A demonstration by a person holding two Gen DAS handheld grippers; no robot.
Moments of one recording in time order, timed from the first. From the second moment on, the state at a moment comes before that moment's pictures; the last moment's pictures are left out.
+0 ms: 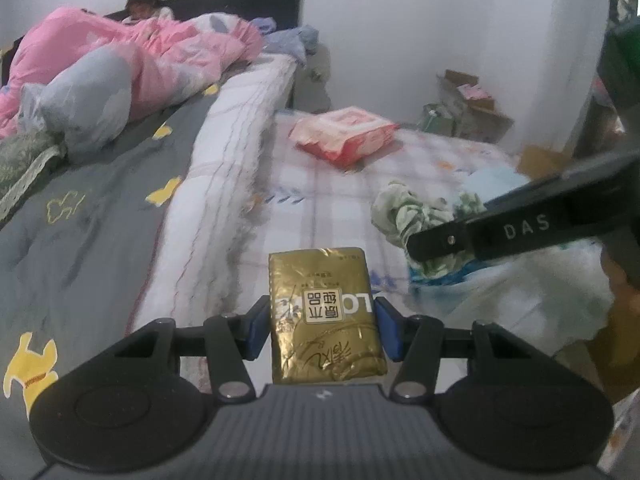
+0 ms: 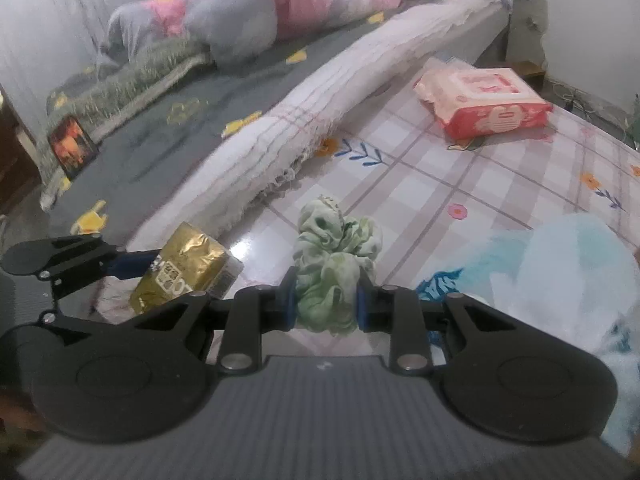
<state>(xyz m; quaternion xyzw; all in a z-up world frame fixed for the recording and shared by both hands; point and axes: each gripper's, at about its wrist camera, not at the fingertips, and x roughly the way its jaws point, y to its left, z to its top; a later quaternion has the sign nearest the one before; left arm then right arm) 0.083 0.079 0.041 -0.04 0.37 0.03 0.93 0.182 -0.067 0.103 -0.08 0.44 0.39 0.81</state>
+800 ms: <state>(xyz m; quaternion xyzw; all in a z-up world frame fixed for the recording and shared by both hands) 0.110 -0.125 0.116 0.03 0.29 -0.23 0.93 0.103 -0.351 0.186 0.10 0.38 0.22 0.90</state>
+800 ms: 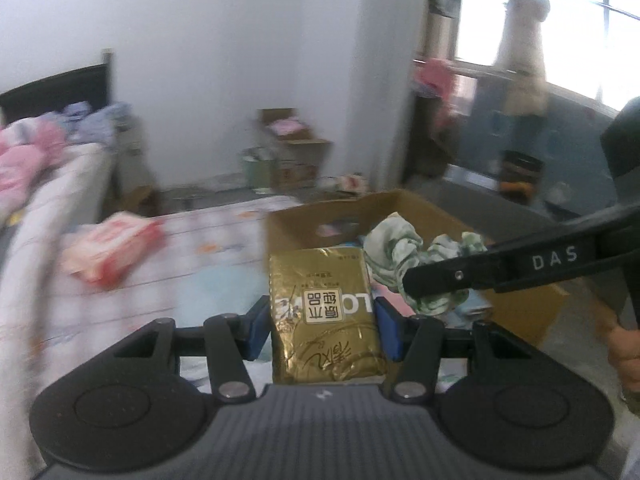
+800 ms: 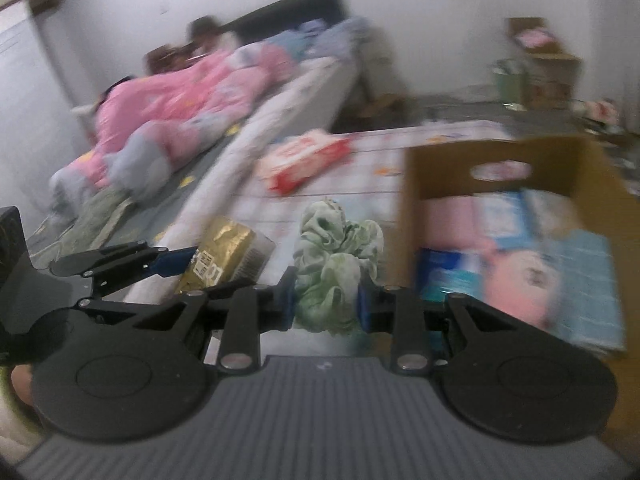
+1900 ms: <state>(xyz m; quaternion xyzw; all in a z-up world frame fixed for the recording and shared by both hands) 0.171 -0.281 0.066 0.08 0.40 -0.32 0.85 0.074 -0.535 0.119 0.19 0.40 0.07 0.89</state>
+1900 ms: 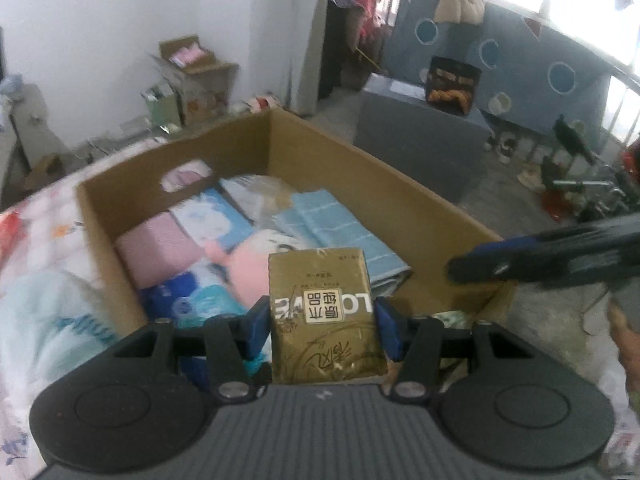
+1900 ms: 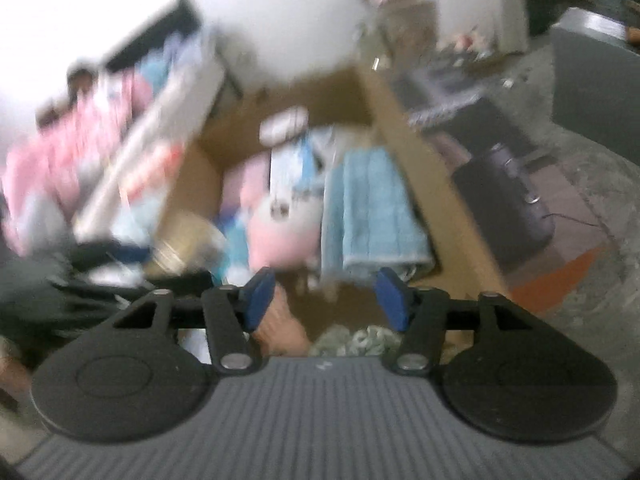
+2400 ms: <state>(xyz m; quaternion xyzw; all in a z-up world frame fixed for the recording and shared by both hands) 0.225 -0.376 0.020 -0.01 0.52 -0.32 0.79 -0.046 -0.575 0.109 0.32 0.31 -0.02 0.90</state>
